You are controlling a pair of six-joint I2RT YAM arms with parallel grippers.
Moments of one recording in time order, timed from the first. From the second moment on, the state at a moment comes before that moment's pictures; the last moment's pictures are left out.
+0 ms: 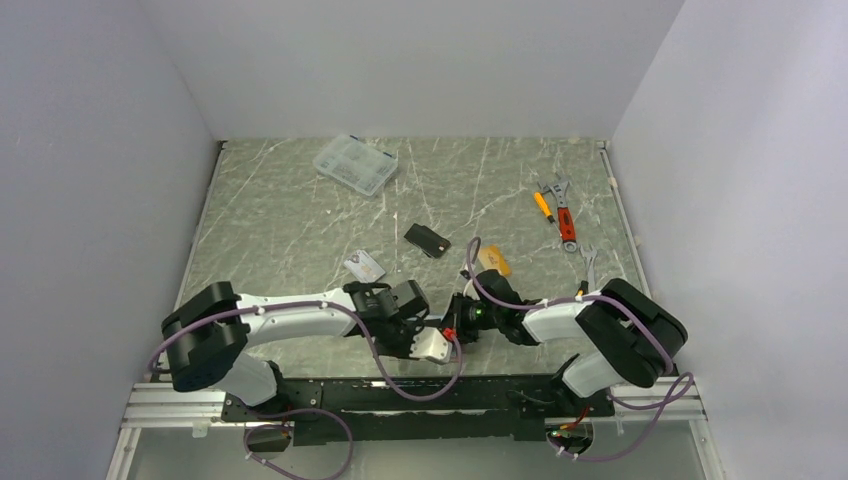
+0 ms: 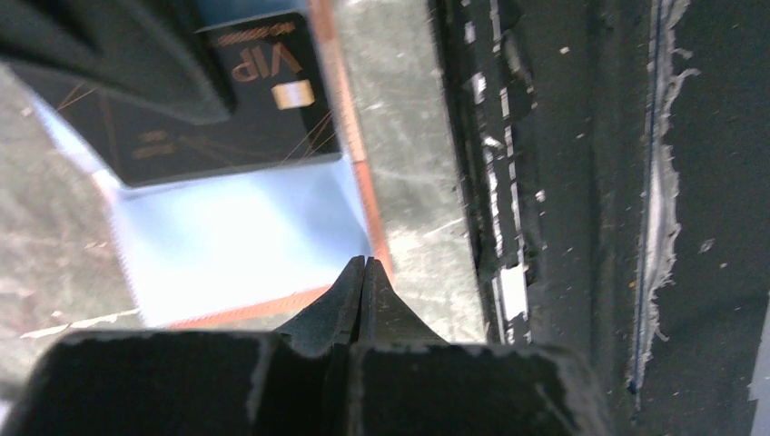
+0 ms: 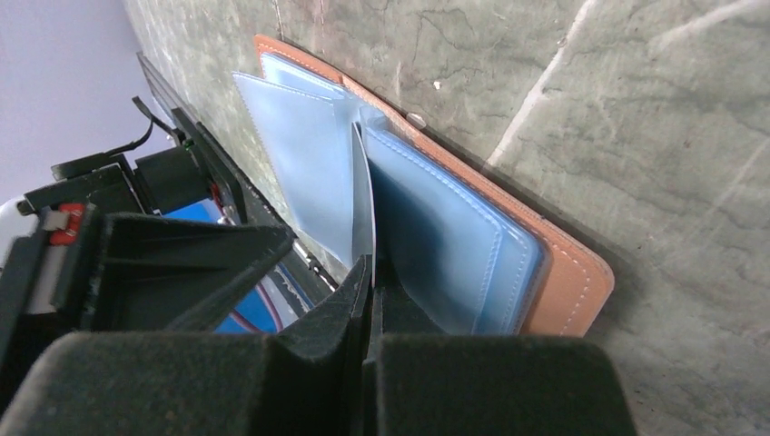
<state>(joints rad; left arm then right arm) -1.14 1.49 0.85 -0.58 0.26 0.62 0.75 1.47 0.31 0.40 -0.49 1.03</state>
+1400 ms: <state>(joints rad) -1.00 1.53 0.84 -0.55 0.19 0.71 0.79 1.51 0.33 0.45 -0.44 1.08</state>
